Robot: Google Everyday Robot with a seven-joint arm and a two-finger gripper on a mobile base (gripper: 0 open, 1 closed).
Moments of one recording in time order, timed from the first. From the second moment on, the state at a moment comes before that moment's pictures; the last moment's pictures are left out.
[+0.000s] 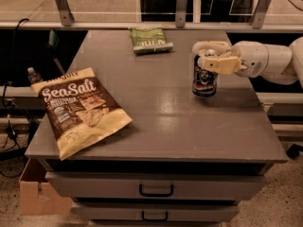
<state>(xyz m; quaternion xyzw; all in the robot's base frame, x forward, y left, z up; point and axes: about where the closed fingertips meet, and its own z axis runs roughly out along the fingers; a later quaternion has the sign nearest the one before) 0.584 -0.144 0.949 -0.47 0.47 0.54 0.51</state>
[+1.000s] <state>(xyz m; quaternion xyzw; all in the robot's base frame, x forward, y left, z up) 0.568 -0.147 0.944 -0.53 0.41 0.50 0.55</state>
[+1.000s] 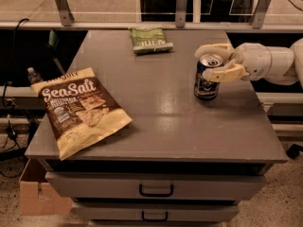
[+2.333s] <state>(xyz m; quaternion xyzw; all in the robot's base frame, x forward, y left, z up) 0.592 -0.232 0.951 -0.53 0.53 0.39 0.54</state>
